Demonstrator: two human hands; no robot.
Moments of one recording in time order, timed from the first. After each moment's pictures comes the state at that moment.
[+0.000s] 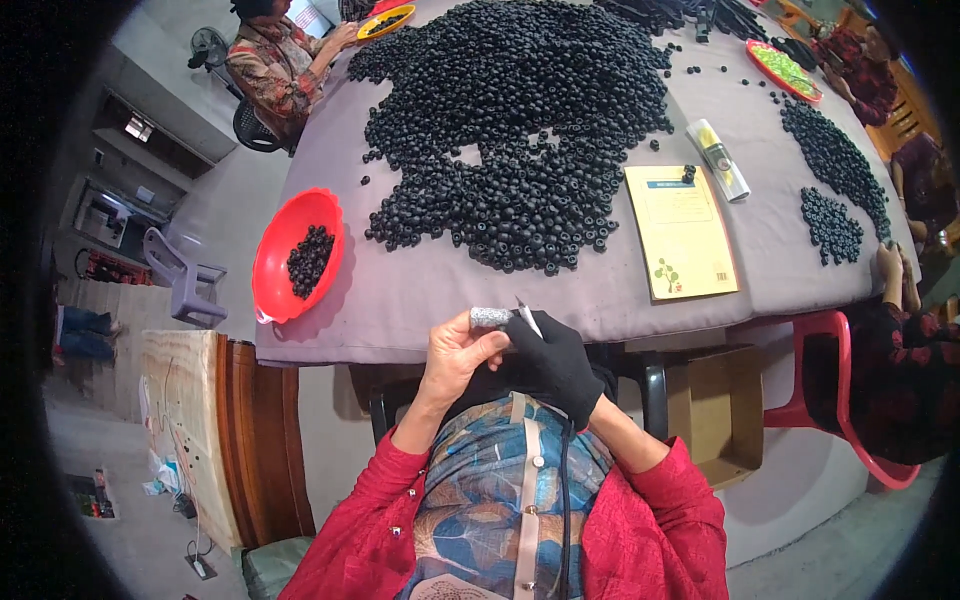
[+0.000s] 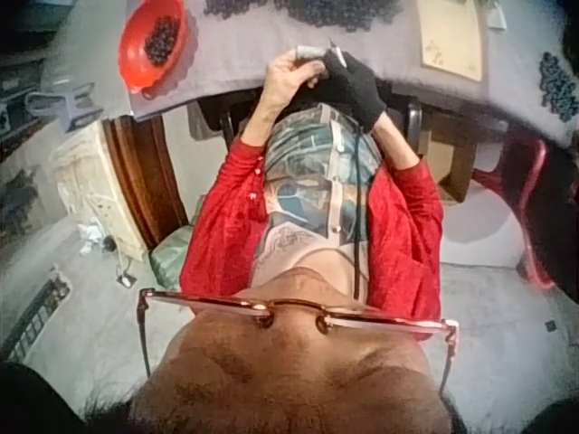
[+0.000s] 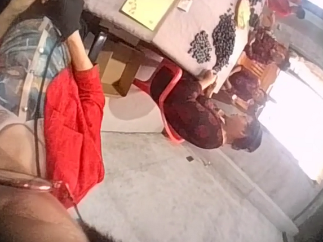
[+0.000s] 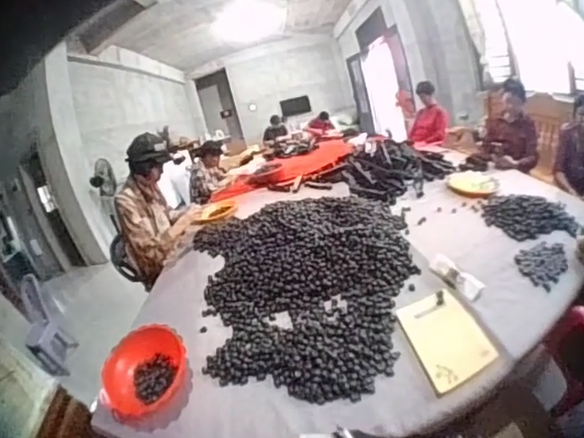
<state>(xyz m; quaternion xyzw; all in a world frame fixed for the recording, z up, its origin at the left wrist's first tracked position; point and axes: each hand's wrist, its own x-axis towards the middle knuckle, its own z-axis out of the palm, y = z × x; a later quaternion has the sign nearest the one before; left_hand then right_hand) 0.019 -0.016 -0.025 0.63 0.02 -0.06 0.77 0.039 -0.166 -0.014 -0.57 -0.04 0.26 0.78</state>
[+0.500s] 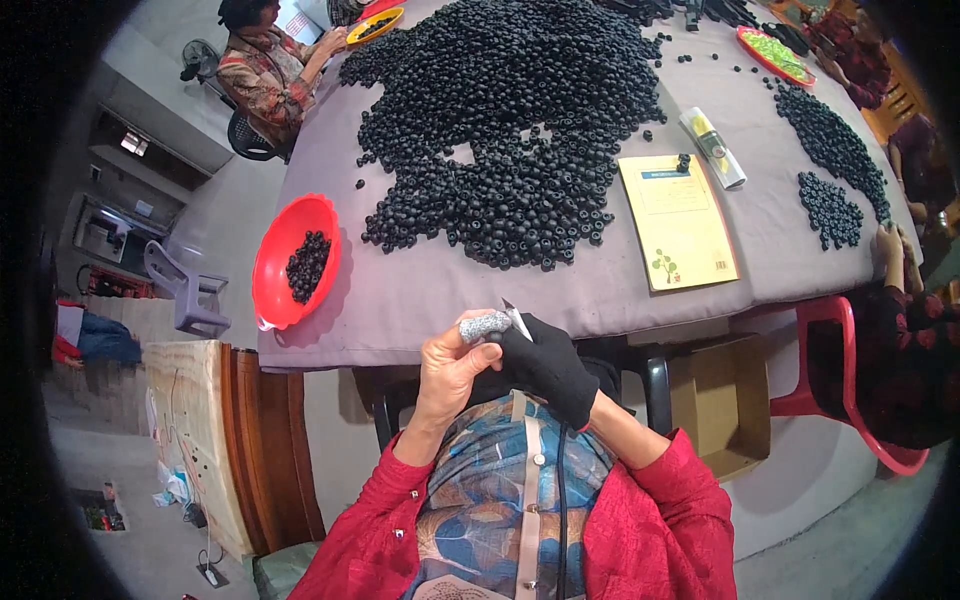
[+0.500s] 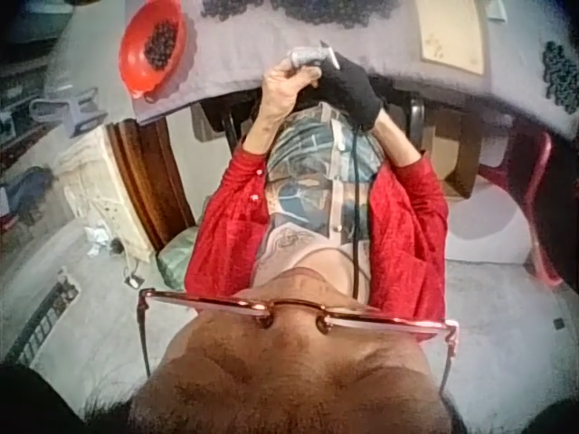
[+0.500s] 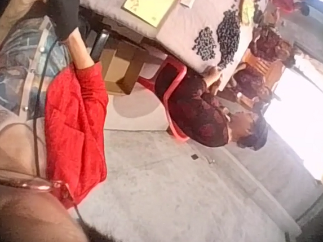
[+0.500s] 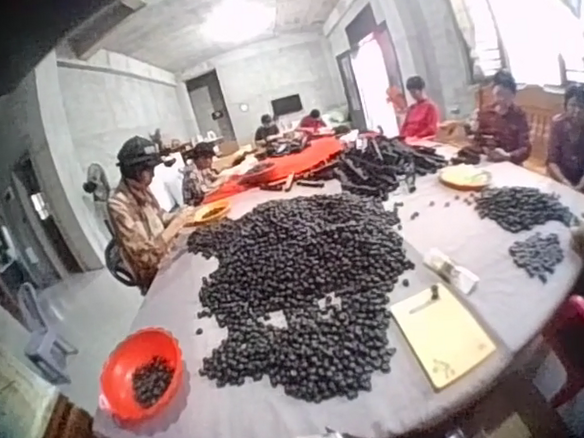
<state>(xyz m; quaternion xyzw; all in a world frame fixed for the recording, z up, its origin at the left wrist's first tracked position) 0.007 -0.023 -0.013 0.61 -0.01 0.00 0.79 0.038 -0.165 -0.027 -0.53 -0.02 0.33 0.78</state>
